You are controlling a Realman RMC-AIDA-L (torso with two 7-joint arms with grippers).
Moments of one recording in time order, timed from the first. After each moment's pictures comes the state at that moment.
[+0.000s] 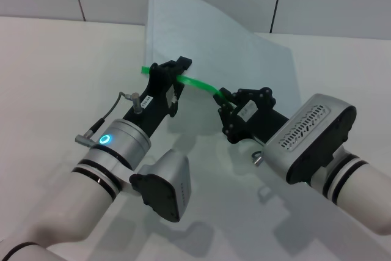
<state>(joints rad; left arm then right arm) -0.51 -2.03 2.86 0.68 1.75 -1.05 -1.37 0.47 2.00 -2.51 -0.86 -2.35 0.45 2.74</state>
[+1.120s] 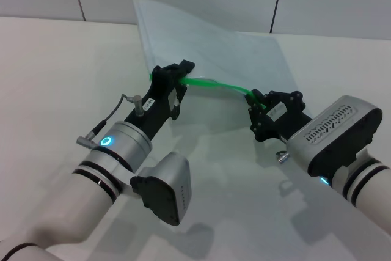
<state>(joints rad) -0.51 -2.02 2.86 0.68 1.77 -1.04 -1.38 0.41 2.01 -2.43 -0.81 -2.34 0.45 2.74</state>
